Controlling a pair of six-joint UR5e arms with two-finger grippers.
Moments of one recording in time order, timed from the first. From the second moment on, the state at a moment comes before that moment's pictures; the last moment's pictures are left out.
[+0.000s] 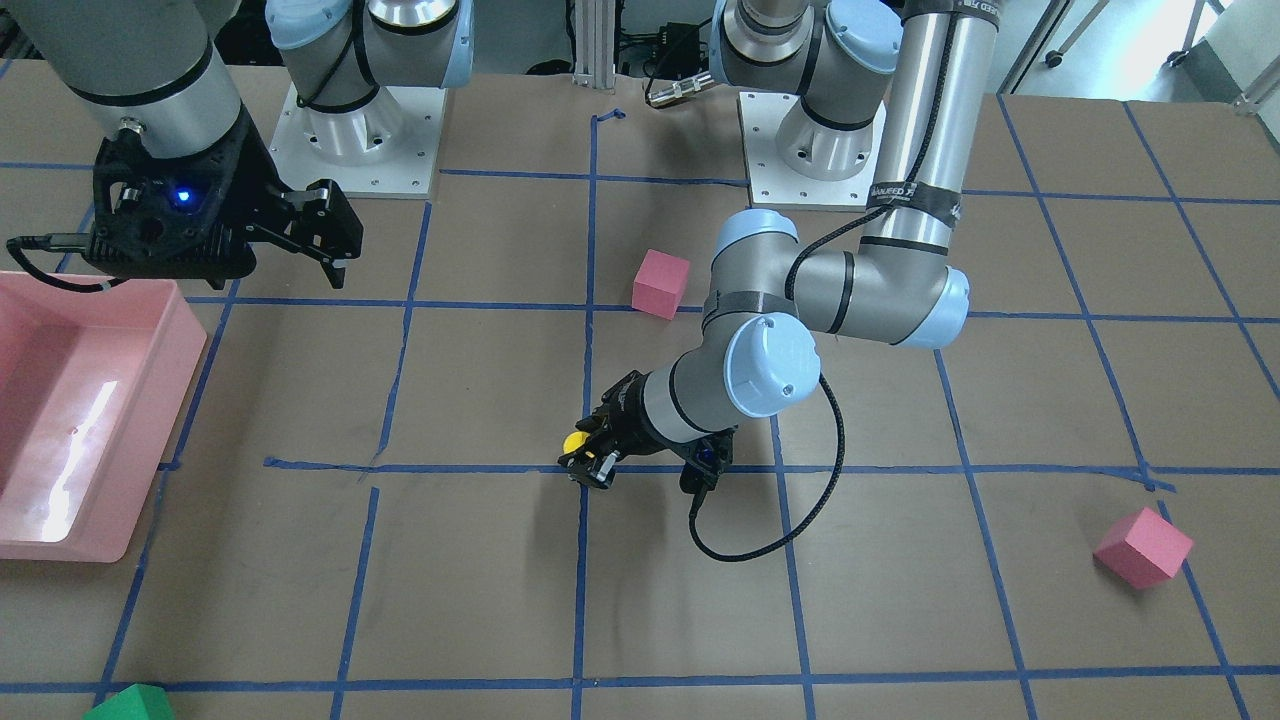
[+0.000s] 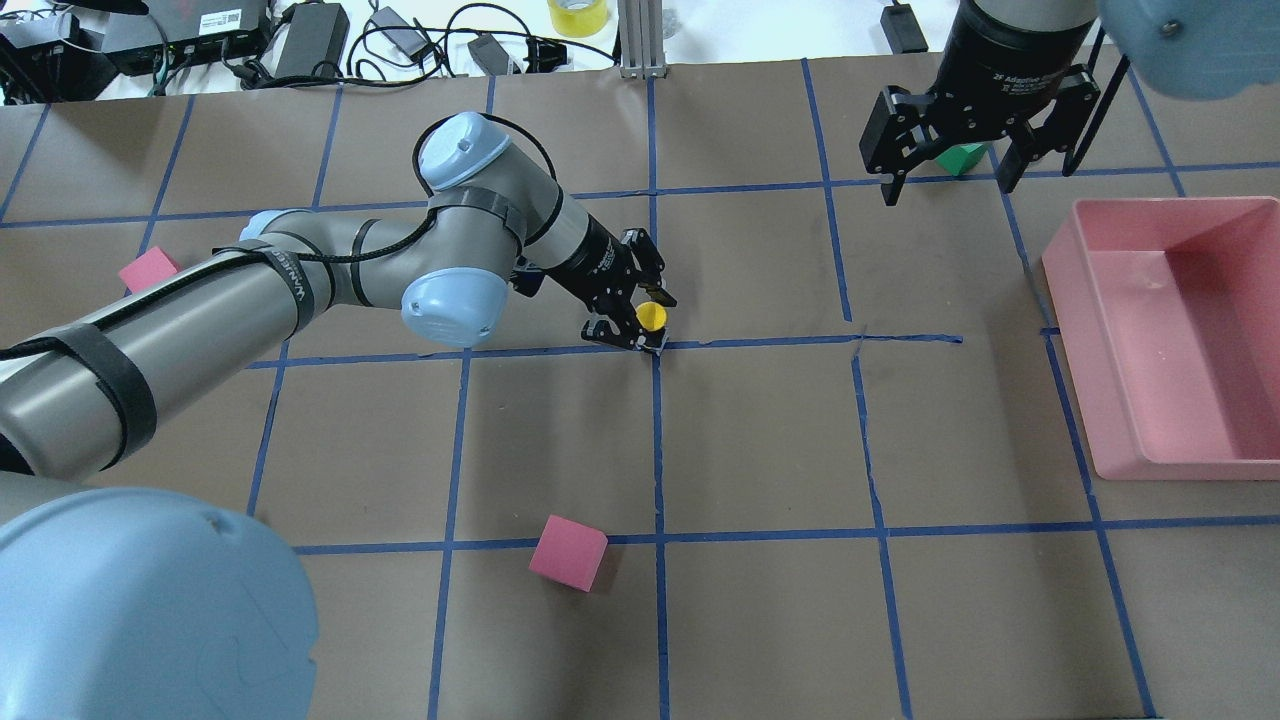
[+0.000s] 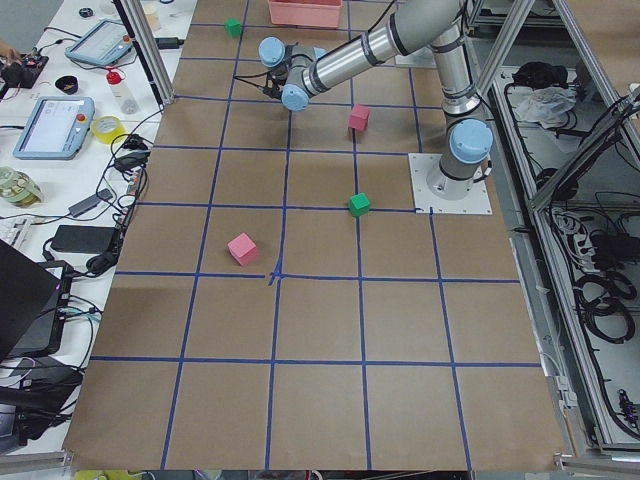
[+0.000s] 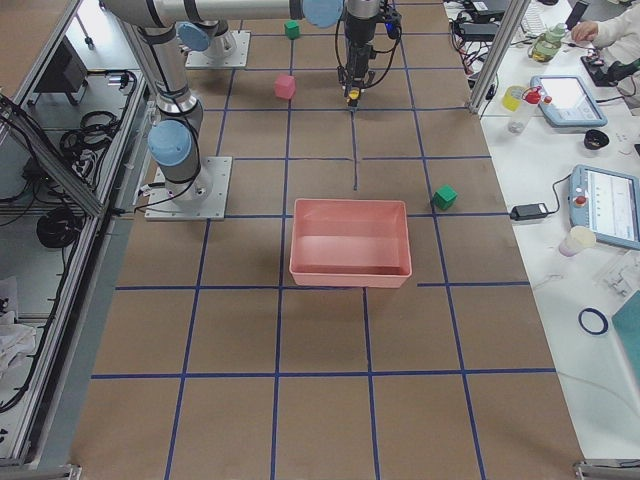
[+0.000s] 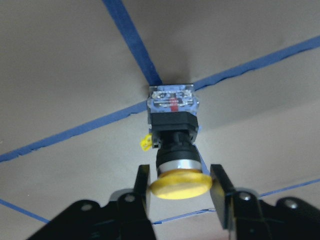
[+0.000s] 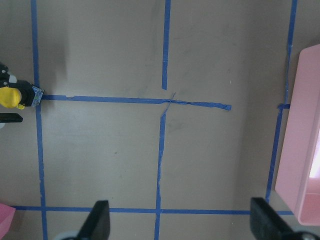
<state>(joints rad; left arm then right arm) -1.75 -2.09 -1.73 -0.93 1.01 -1.34 1.58 -1.48 1.45 -1.51 -1.60 -0.04</state>
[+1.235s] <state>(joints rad) -1.67 -1.85 -1.70 -1.08 1.20 -0.78 1.58 -1.48 1.46 -1.51 -1.61 -0.04</state>
